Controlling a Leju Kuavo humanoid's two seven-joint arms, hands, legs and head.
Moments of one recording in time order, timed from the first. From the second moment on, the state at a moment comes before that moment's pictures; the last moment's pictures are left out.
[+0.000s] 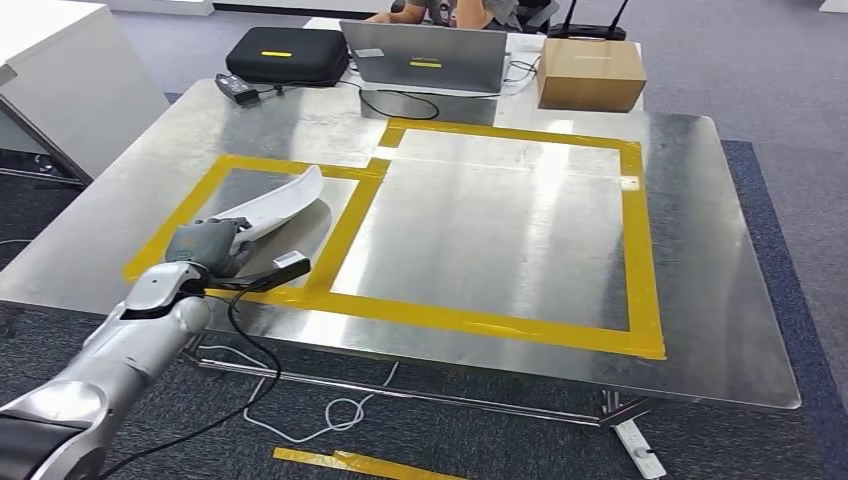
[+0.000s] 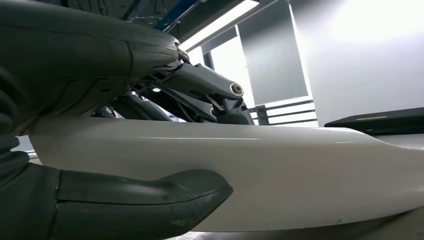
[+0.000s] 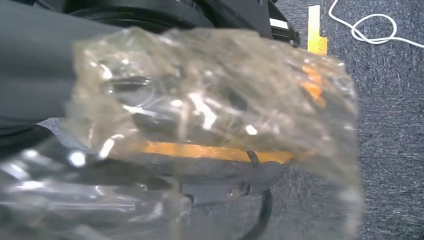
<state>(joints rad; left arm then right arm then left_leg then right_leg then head) -0.59 0.12 -0.24 -0.78 -1.17 0.37 0.12 -0.03 0.16 -1.12 -0.25 1.10 0.20 -0.47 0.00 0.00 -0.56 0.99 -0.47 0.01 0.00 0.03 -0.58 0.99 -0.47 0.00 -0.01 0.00</state>
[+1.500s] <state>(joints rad) -0.25 0.09 -0.17 -1.26 -0.65 0.33 -0.17 0.00 0.18 -1.13 -0.27 1.07 0.23 -0.45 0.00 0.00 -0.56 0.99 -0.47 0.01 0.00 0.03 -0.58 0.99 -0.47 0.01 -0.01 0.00</state>
